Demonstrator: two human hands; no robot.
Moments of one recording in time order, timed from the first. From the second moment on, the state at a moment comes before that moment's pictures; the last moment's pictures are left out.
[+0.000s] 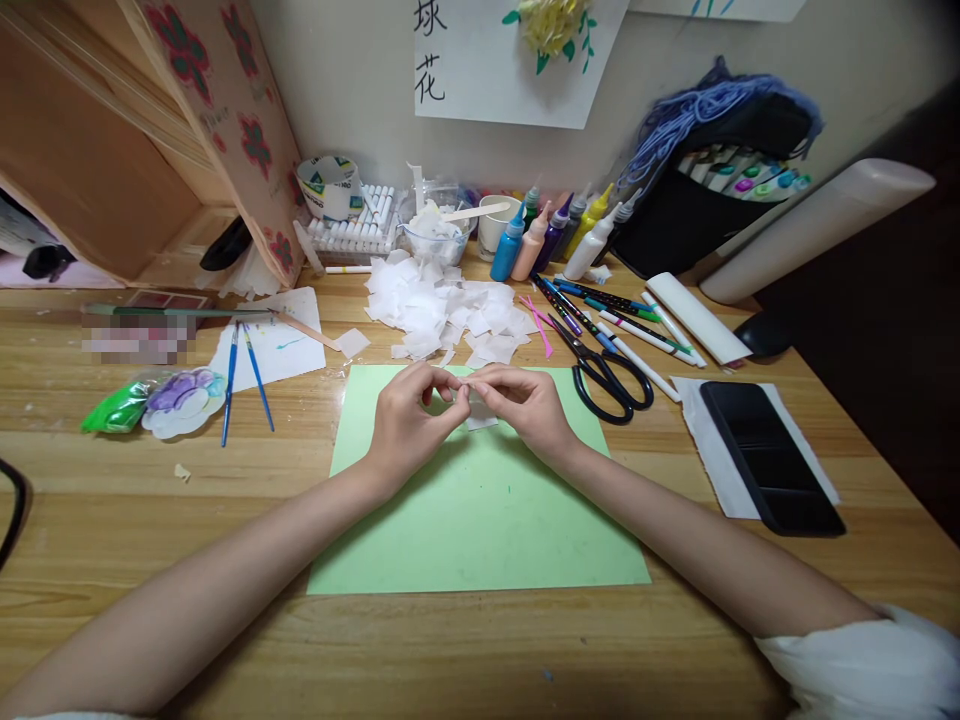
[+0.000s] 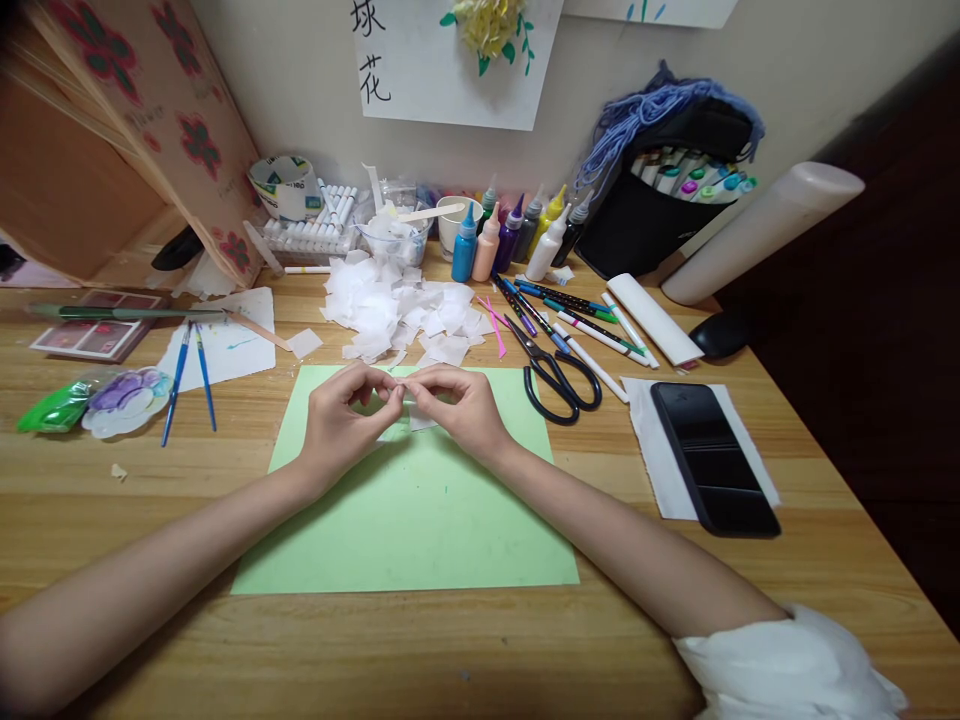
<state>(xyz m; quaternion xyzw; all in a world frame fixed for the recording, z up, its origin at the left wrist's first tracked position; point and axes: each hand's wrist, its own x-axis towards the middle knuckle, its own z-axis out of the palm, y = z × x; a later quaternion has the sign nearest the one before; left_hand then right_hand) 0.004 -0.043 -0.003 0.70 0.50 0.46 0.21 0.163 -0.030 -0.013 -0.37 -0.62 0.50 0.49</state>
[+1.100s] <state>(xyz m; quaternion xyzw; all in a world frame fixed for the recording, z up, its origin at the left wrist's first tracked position) 0.003 -0.043 0.000 0.72 0.48 0.42 0.27 0.157 -0.041 -0.004 -0.42 -0.69 0.27 0.52</state>
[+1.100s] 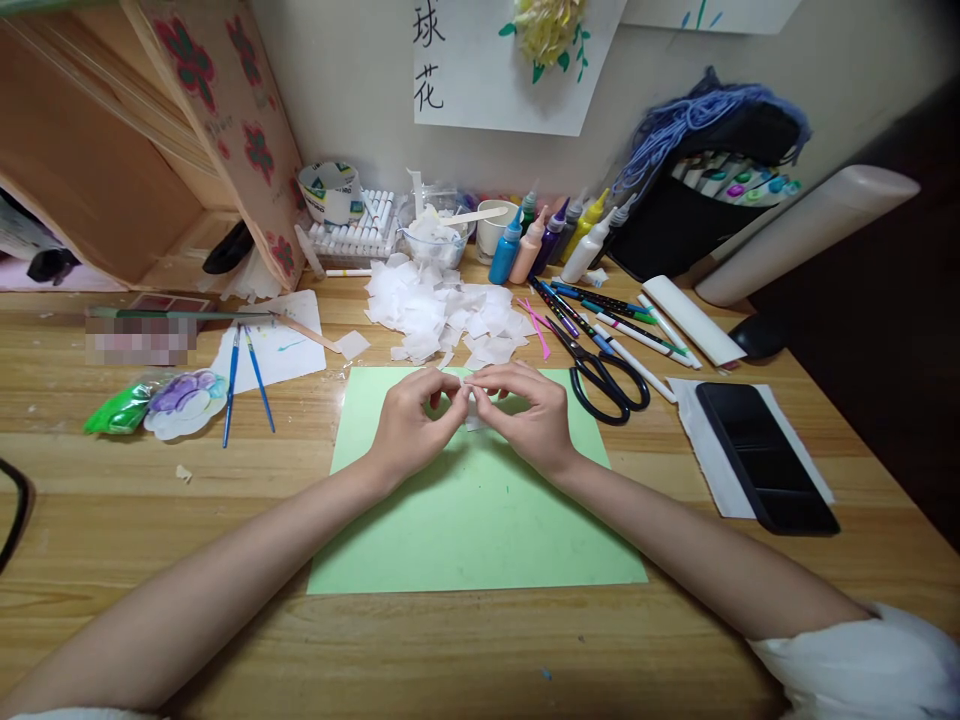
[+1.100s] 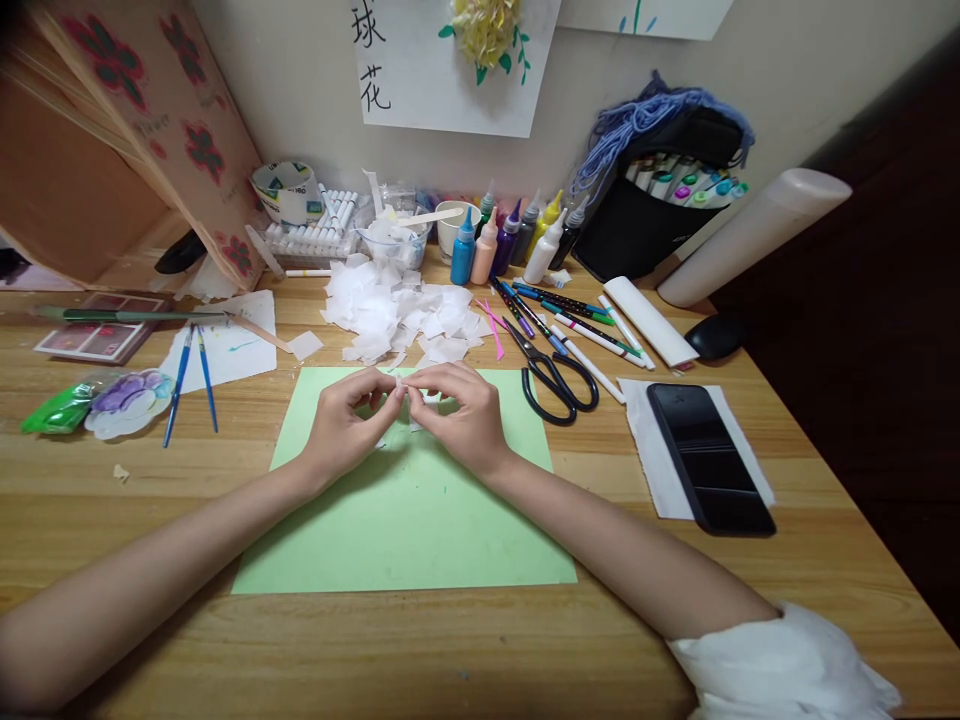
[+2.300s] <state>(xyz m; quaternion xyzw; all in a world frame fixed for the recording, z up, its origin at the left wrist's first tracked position) 0.004 -0.045 0.002 0.74 0.48 0.43 0.20 0.155 -0.037 -0.008 -0.45 -0.64 0.40 0.48</state>
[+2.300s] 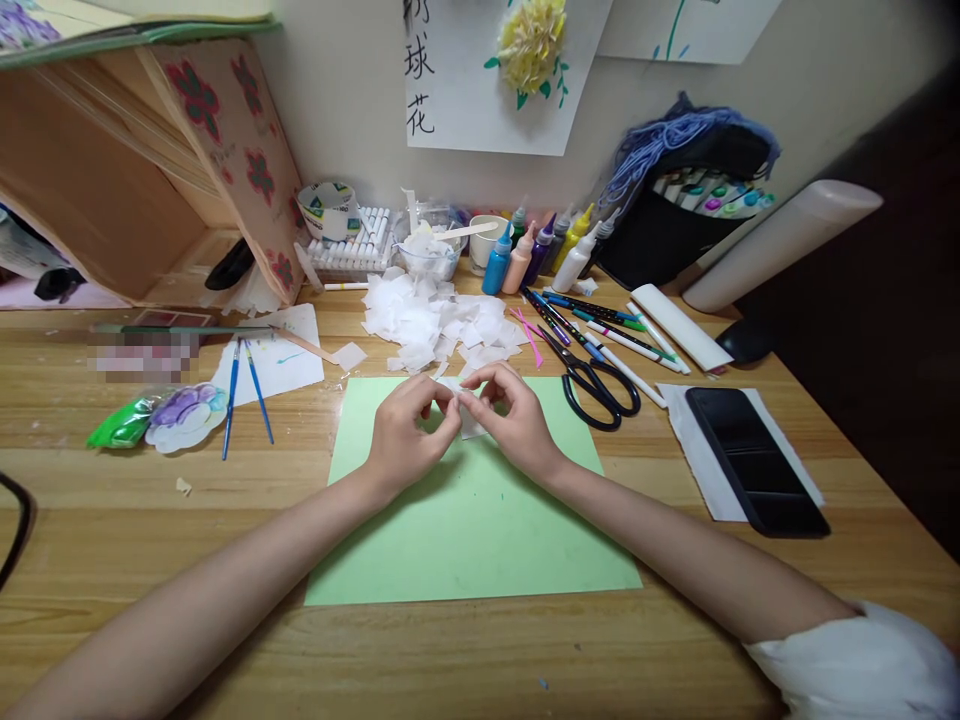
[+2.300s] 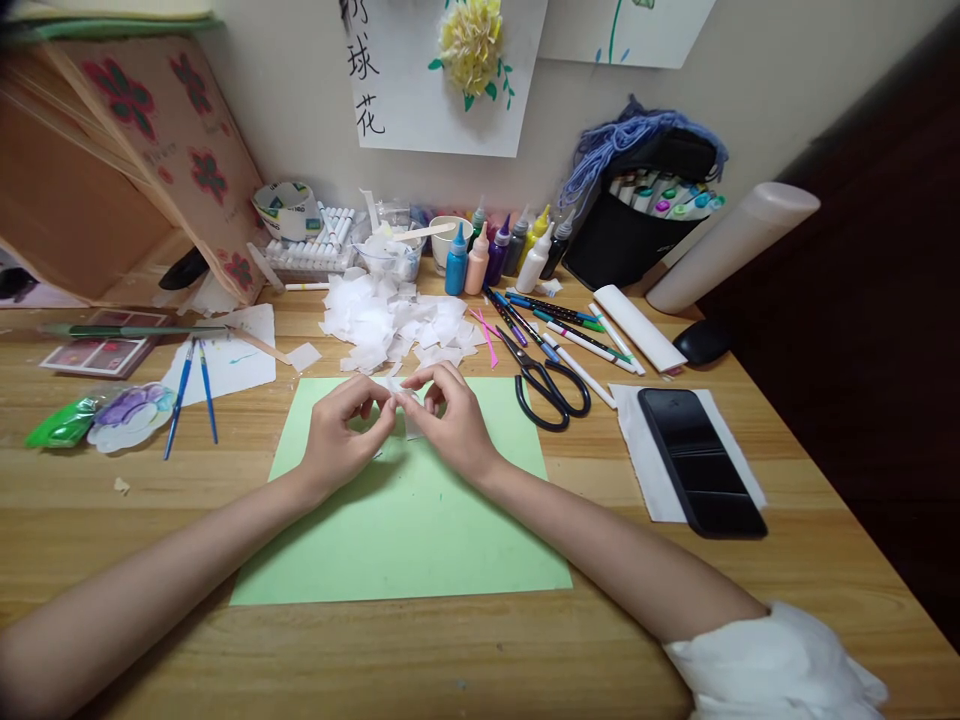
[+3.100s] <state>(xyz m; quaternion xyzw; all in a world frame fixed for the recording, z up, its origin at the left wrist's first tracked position) 0.000 -0.041 0.004 0.67 0.52 0.44 0.29 0.157 -0.029 -0.014 -0.41 -0.51 0.55 0.52</state>
